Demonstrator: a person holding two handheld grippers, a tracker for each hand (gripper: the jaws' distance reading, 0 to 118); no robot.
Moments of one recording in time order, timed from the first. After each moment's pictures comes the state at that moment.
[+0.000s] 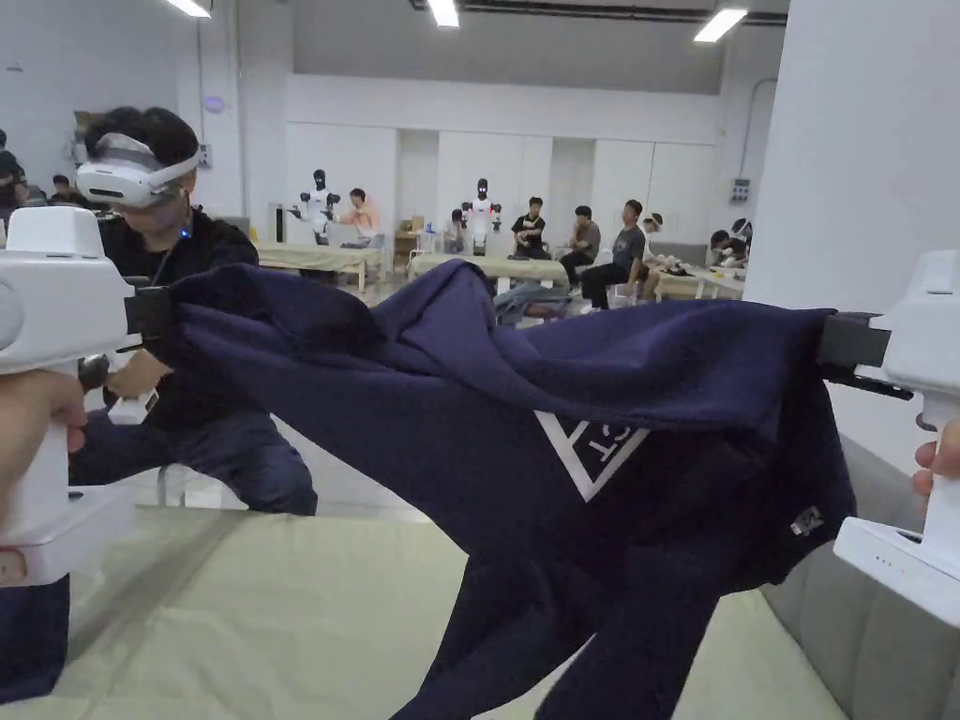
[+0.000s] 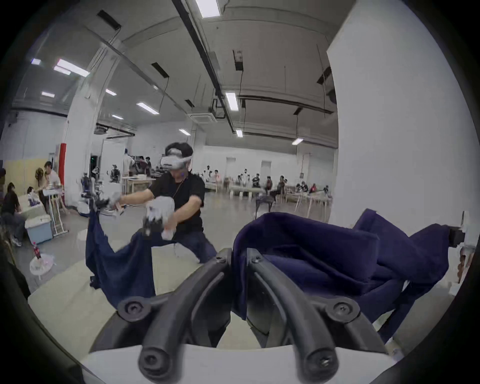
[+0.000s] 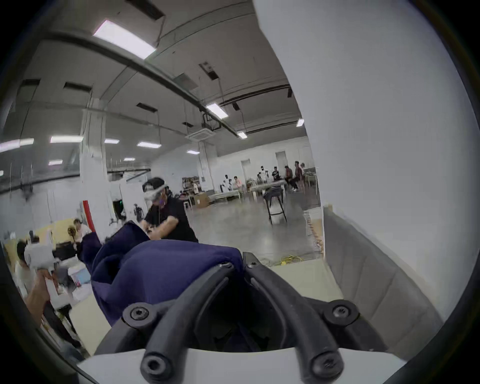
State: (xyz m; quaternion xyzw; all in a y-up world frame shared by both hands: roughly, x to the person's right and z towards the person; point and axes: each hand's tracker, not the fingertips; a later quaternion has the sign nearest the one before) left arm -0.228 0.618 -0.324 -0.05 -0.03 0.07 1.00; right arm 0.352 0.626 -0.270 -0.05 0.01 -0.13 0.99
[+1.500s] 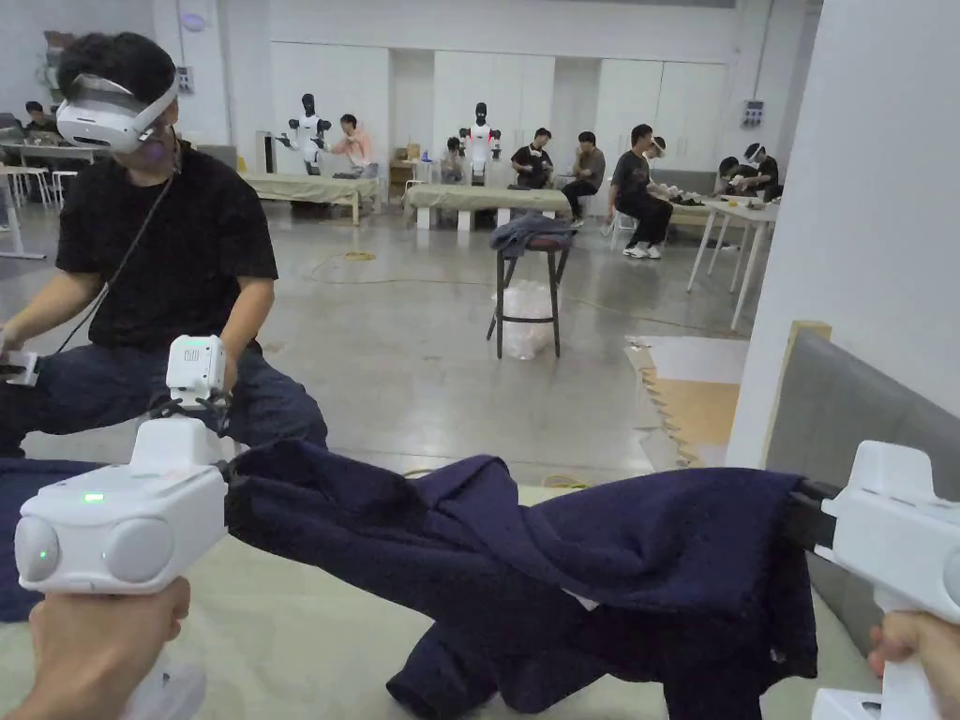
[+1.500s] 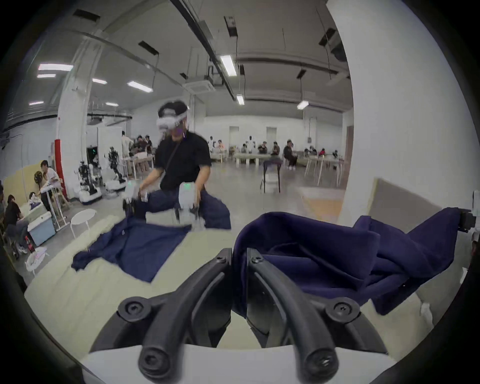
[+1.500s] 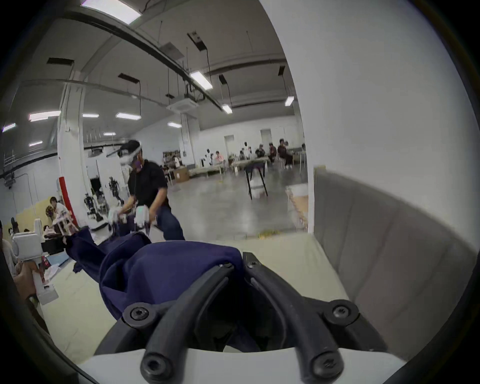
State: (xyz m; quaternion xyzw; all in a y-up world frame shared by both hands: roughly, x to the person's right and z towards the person) left arm -0.158 0.368 -0.480 -0.18 -0.01 0.02 0.98; right arm 0.369 0.380 -0.411 -0.17 -0.03 -0.09 0.98
